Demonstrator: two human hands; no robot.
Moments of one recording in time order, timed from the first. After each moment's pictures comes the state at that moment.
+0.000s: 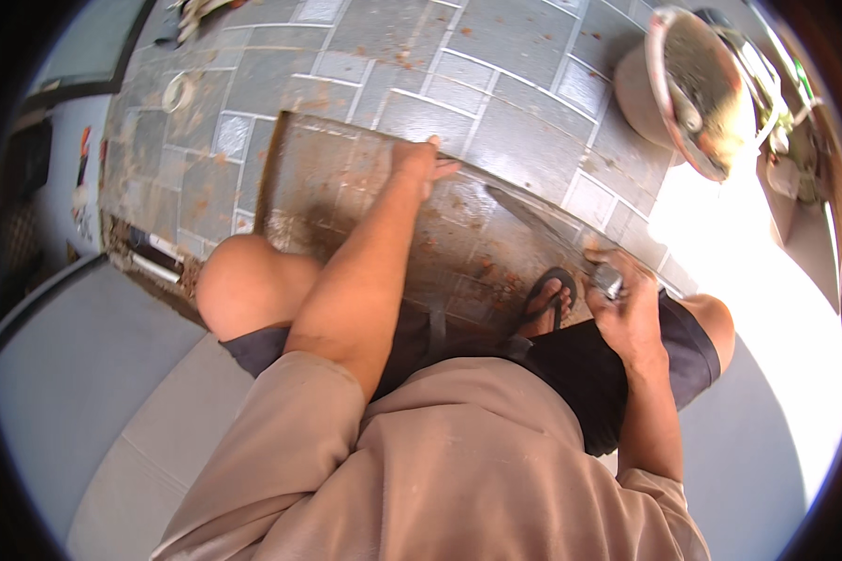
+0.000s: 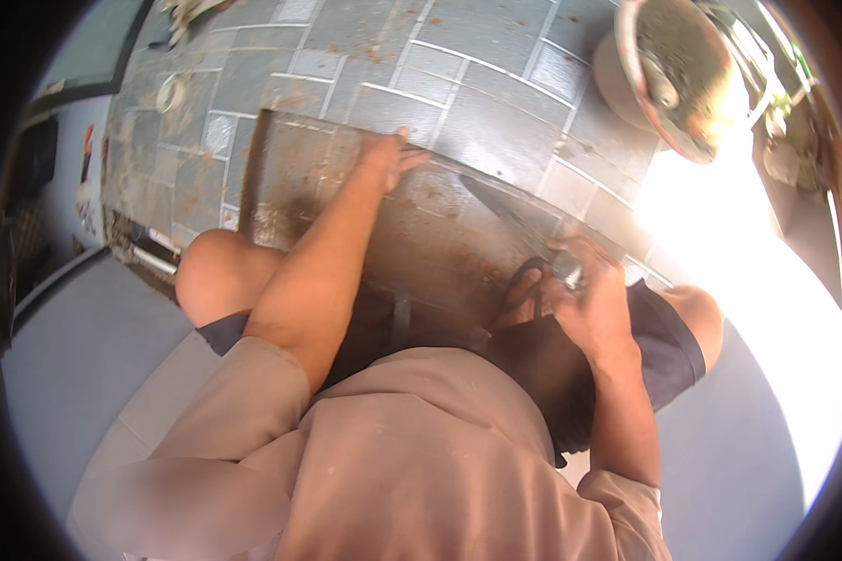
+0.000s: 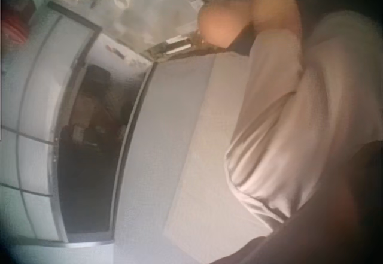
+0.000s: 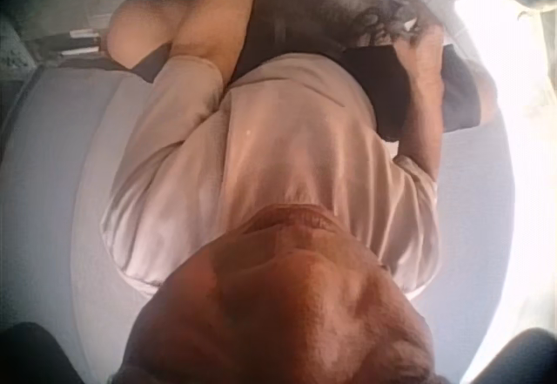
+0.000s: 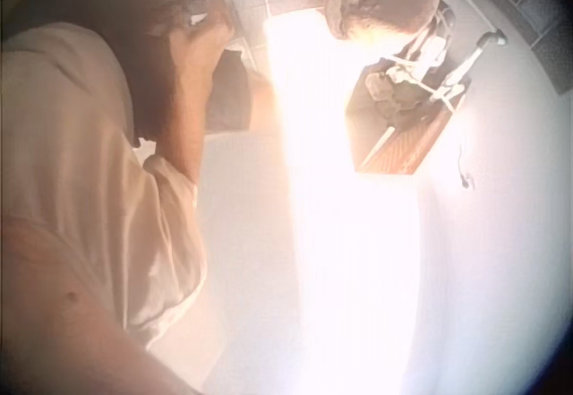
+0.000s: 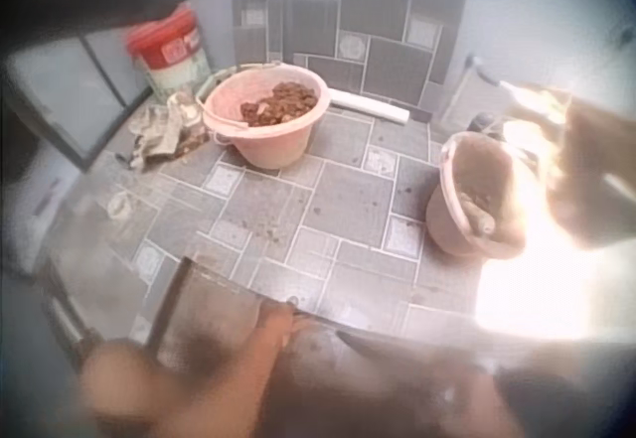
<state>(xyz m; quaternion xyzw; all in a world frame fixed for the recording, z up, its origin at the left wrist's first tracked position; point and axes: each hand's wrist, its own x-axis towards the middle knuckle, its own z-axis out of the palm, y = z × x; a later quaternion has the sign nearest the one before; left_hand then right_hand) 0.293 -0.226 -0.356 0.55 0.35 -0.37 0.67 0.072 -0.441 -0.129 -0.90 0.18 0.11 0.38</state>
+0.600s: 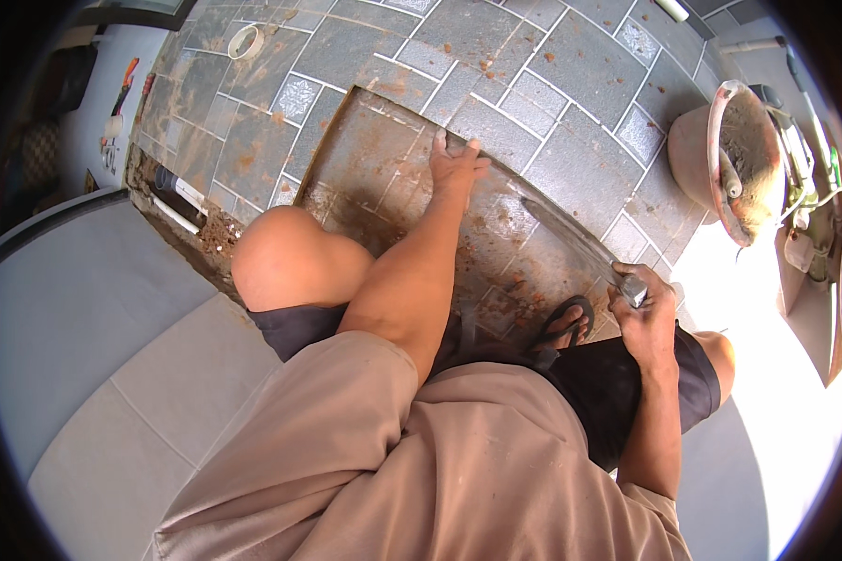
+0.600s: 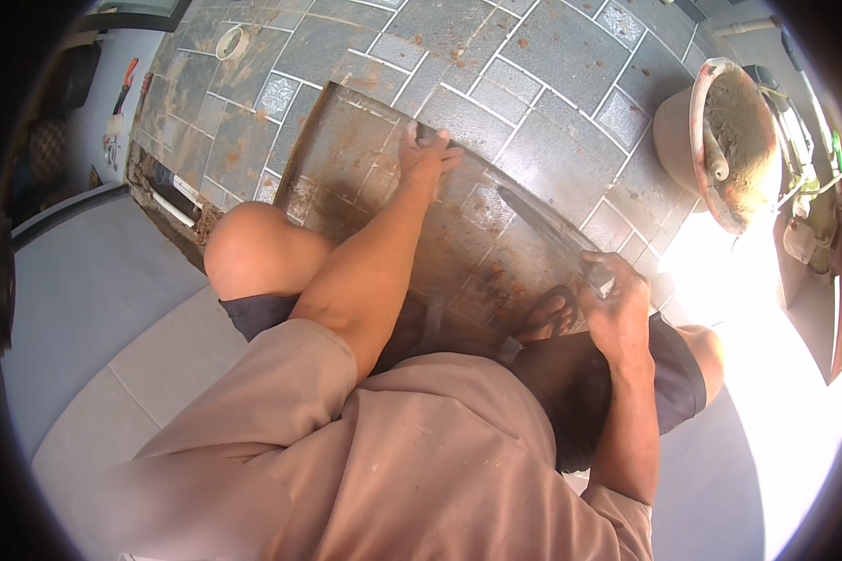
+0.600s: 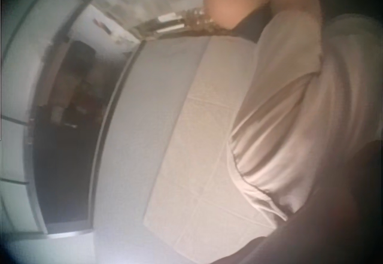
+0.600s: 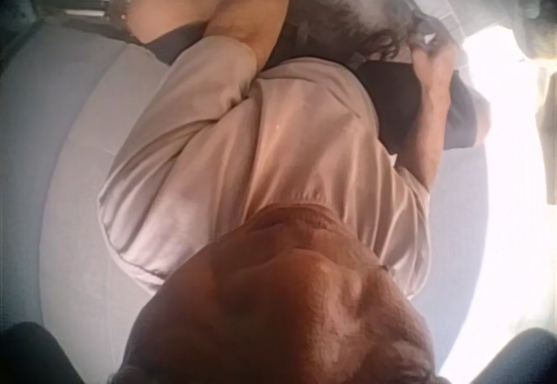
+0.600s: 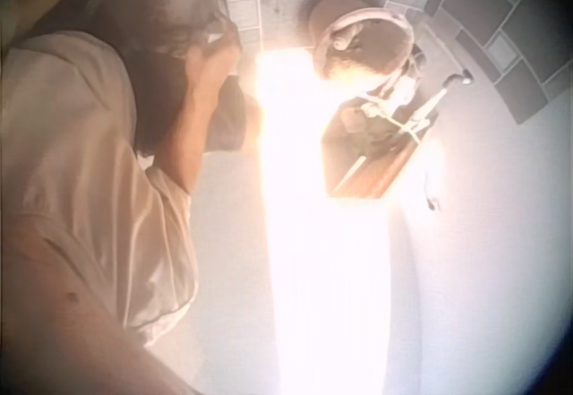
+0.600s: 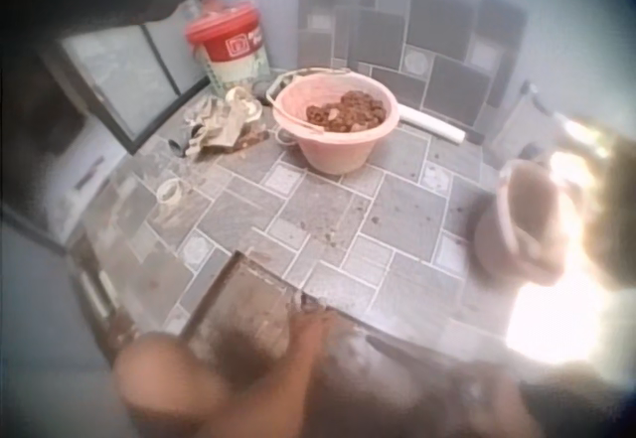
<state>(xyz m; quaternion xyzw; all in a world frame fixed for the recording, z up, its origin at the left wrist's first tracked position) 0.276 -0.188 -0.360 0.58 0.33 -0.19 0.73 0.099 -0.431 -0.143 -0.88 0.21 0.15 0.40</state>
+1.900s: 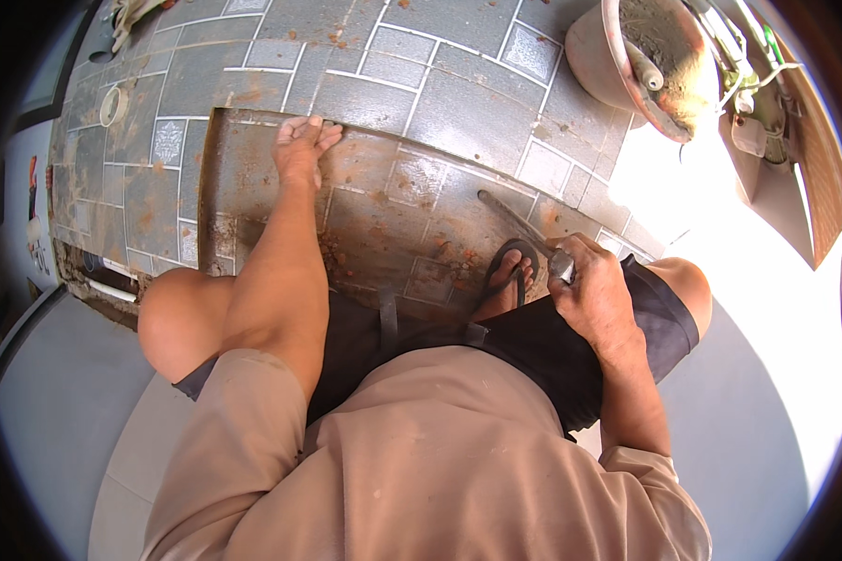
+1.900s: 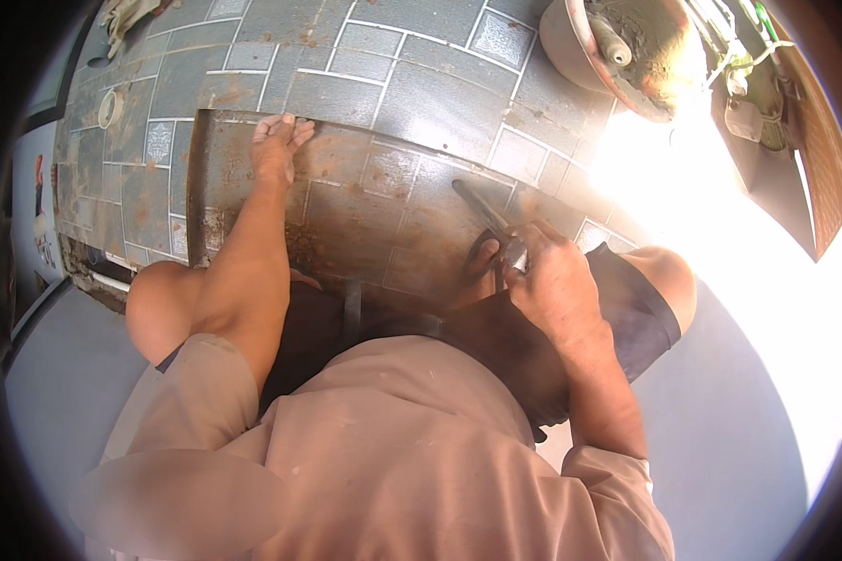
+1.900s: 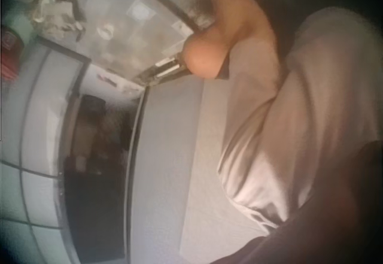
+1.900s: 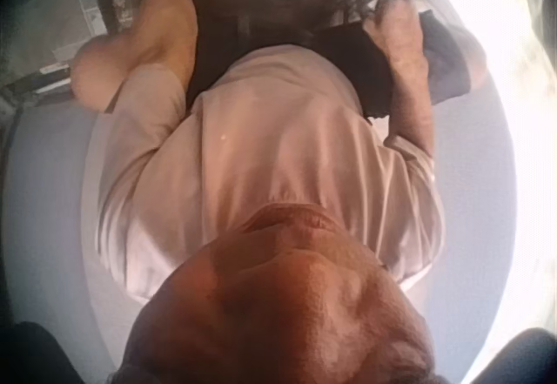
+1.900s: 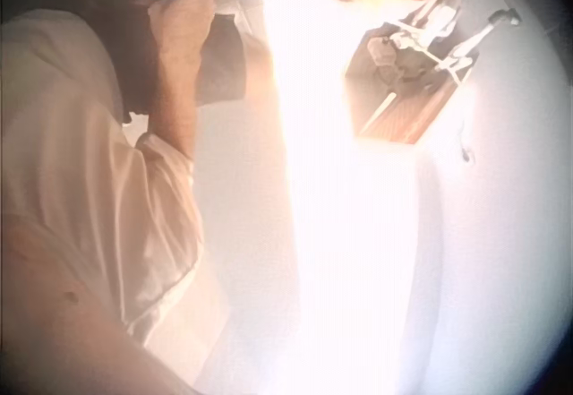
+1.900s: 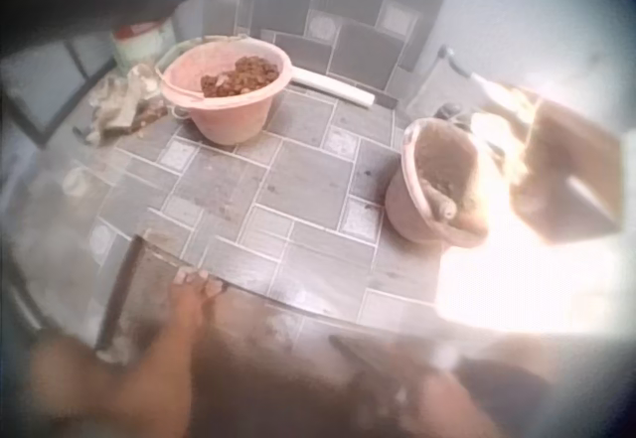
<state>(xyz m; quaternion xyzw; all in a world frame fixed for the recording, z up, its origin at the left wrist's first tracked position) 0.304 -0.141 -0.402 0.60 0.25 -0.17 0.74 0.060 -0.438 -0.125 -0.93 0.17 0.18 0.26</state>
